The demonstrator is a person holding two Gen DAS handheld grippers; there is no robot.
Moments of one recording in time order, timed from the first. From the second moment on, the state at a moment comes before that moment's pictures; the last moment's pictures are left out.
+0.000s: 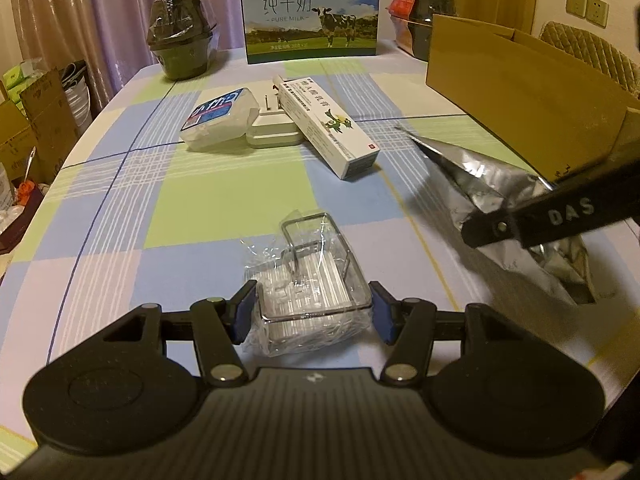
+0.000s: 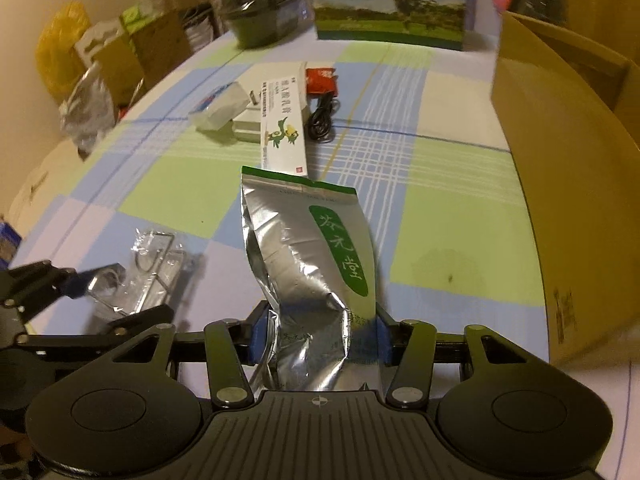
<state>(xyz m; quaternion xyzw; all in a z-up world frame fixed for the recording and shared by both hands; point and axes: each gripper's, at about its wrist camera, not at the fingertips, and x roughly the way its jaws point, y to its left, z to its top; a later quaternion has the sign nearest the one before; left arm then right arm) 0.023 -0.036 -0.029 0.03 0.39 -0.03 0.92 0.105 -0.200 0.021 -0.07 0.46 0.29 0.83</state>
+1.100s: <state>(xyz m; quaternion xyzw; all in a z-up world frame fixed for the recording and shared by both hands) 0.002 -0.060 -0.005 0.03 0.38 -0.06 0.92 0.058 -0.238 0.028 0.00 0.45 0.27 0.85</state>
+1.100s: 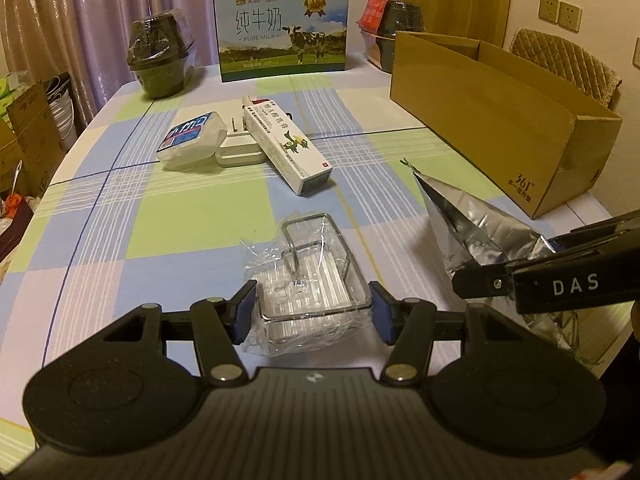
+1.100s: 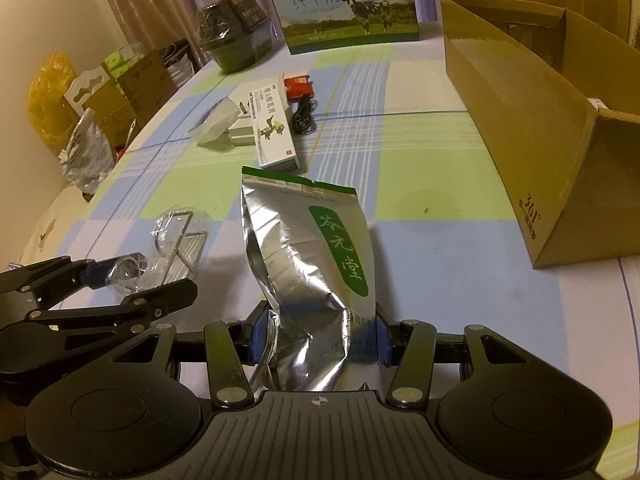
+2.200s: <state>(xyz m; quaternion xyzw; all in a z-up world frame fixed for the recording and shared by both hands) 0.077 -0.198 0.128 0.02 0.29 -0.16 0.94 0.119 -0.367 0.178 0.01 0.34 0.17 0.92</state>
